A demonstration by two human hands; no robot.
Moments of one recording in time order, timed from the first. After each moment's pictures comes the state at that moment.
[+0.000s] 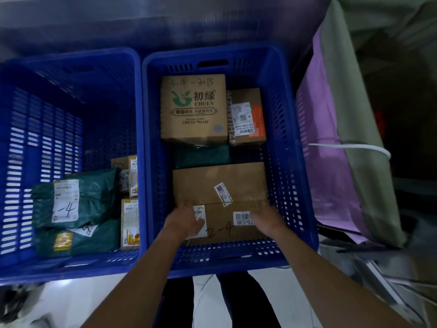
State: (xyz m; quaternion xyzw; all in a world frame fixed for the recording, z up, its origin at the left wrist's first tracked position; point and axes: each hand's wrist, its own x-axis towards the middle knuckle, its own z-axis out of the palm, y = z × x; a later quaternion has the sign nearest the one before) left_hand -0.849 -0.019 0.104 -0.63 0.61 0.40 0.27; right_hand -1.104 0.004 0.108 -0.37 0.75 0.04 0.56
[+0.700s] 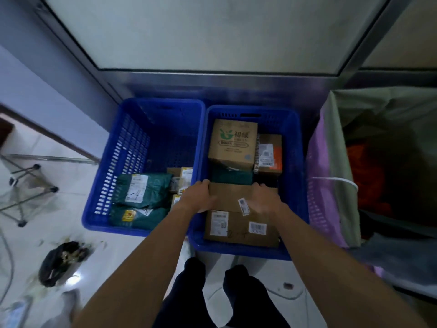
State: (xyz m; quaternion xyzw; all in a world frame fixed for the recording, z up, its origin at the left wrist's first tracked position) left_hand -0.821 -0.033 0.324 -0.68 0.62 0.36 0.13; right_hand -1.041 -0.046 0.309 -0.65 0.62 0.13 0.42
